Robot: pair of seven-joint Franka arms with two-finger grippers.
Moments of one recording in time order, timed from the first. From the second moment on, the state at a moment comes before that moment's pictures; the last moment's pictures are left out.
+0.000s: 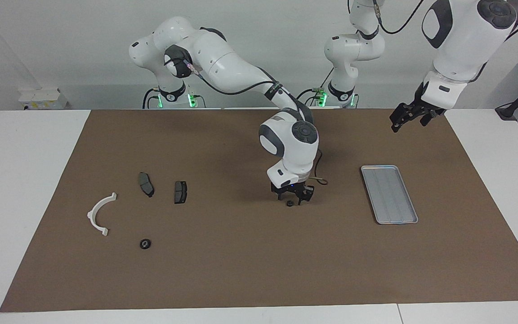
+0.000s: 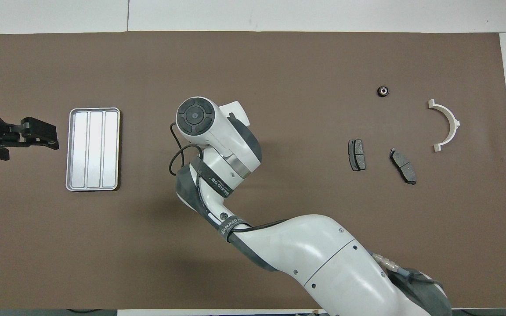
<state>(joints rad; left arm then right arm) 0.00 -0.03 -0.08 -1.67 0.01 1.57 -0.23 0.68 0.92 0.00 -1.03 -0.07 1.98 1.05</state>
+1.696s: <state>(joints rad) 0.00 -0.03 -0.08 -1.67 0.01 1.57 -0.23 0.19 0.77 0.01 -1.17 -0.10 1.94 0.15</state>
